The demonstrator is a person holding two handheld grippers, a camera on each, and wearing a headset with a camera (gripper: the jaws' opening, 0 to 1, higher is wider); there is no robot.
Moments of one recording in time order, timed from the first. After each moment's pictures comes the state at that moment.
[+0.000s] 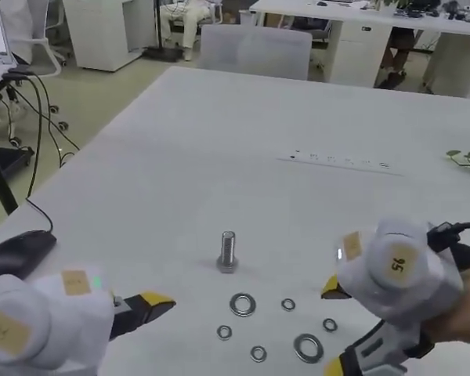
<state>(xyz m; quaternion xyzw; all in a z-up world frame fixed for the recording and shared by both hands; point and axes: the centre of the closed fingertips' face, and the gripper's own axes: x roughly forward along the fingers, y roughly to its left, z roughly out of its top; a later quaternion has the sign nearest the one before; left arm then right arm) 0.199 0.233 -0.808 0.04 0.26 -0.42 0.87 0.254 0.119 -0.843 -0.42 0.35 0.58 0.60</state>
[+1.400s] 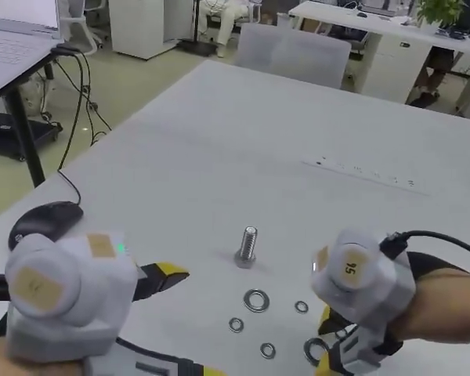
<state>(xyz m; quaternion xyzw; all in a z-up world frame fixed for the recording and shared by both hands) 0.210 0.240 -0.798 0.03 0.23 -0.38 0.89 0.256 0.121 -0.880 -0.47 0.42 0.57 0.52</state>
